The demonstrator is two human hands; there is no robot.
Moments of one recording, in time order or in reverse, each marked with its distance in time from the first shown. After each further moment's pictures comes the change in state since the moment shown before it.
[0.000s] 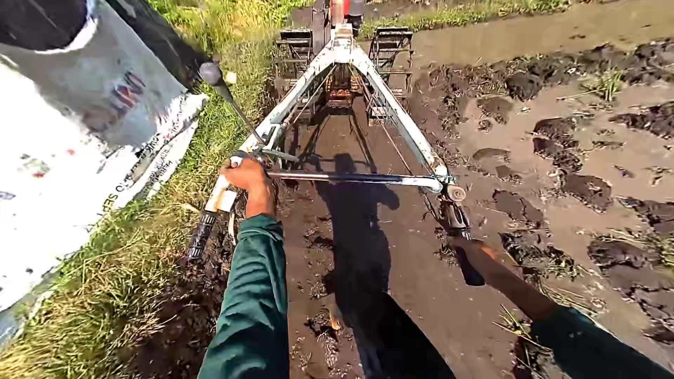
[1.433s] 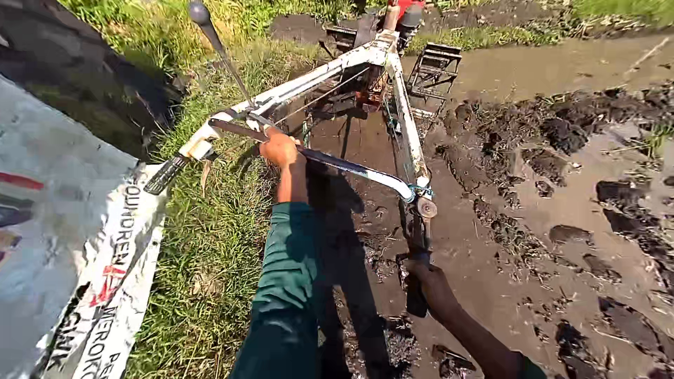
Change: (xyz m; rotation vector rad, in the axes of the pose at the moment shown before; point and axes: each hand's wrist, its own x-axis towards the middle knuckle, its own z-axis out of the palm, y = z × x) left_hand 0.688 0.115 0.586 -0.406 -0.180 -0.345; right_hand 0.412 -0.588 0.519 0.261 0.100 -0.014
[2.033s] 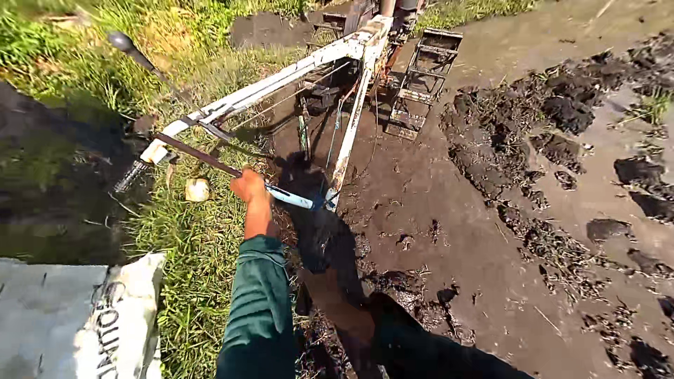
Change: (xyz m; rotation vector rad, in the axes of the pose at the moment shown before) left_hand 0.320 -0.007 0.132 0.477 -0.182 0.034; right_hand 0.170 -0.190 0.389 -0.075 -0.253 0.025
